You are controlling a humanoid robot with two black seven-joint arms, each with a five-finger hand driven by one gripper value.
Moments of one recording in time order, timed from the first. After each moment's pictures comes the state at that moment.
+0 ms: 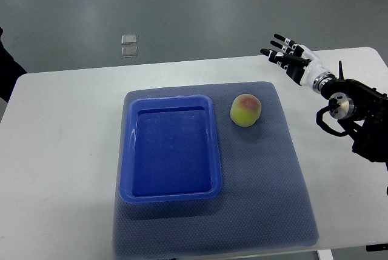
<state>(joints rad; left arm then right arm) -0.04 0.00 -0.04 -0.14 0.01 -0.02 0.12 0.87 -0.21 0.55 0.44 -0.09 0.22 0.20</state>
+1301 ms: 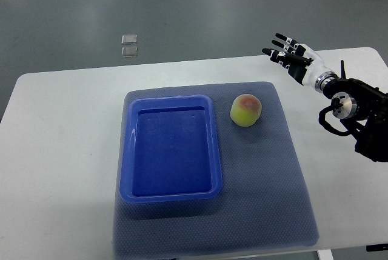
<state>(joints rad) -0.04 0.00 -0.04 -0.13 0.01 -0.02 0.12 0.87 -0.22 0.55 0.44 -0.09 0.23 0.20</state>
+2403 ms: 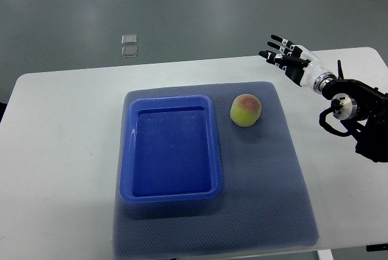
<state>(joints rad) -0.04 0.00 -0.04 -0.14 0.01 -0.03 0.12 0.87 -0.22 0.54 0.45 -0.14 0.27 0.20</state>
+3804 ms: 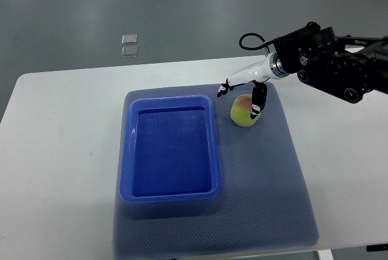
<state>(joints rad) -0.04 0.00 -0.04 -0.14 0.01 -0.03 0.12 1.31 -0.29 -0.07 0.81 -1.41 0.49 0.21</state>
